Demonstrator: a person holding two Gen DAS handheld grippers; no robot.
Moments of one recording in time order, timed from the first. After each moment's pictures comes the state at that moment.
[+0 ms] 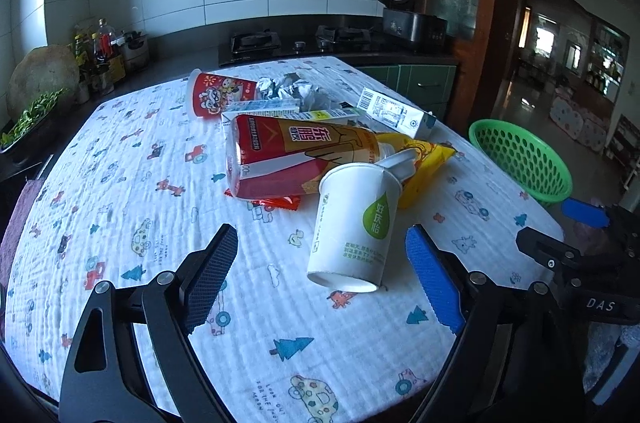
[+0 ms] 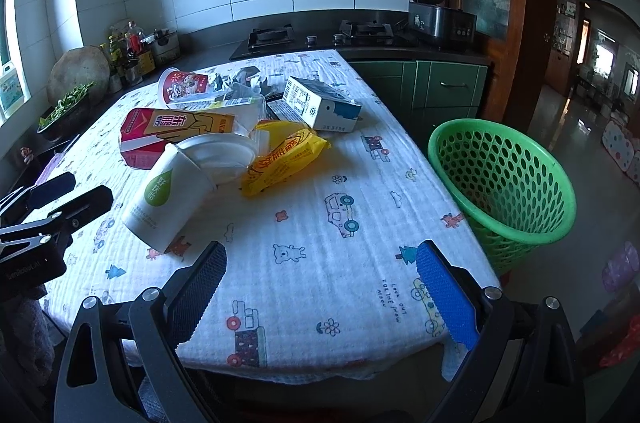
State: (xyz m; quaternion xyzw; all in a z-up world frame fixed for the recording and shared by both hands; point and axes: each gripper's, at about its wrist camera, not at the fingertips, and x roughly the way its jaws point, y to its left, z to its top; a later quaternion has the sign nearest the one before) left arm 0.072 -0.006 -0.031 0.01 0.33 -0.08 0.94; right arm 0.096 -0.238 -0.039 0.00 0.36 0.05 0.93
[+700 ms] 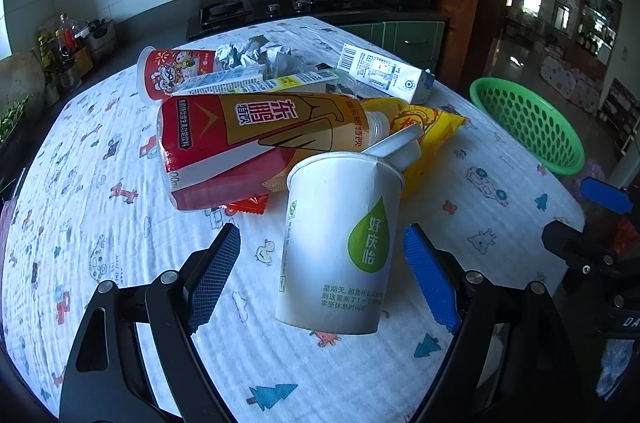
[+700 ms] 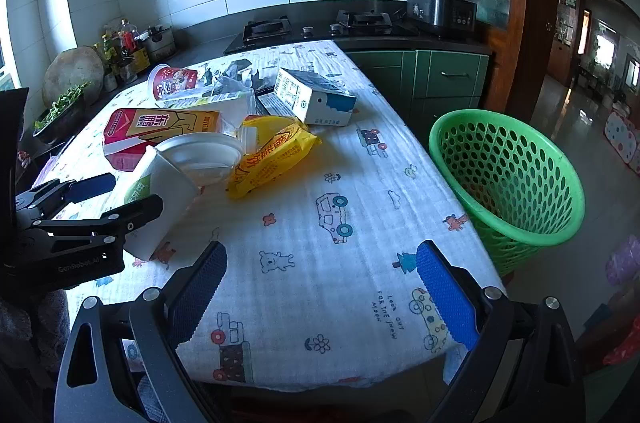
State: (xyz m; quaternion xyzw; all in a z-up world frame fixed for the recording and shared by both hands) left arm 0.125 -0.031 -0.061 0.05 0.39 -0.10 0.91; right arm 0.115 -0.245 -0.047 0.01 0.38 0.05 0.93
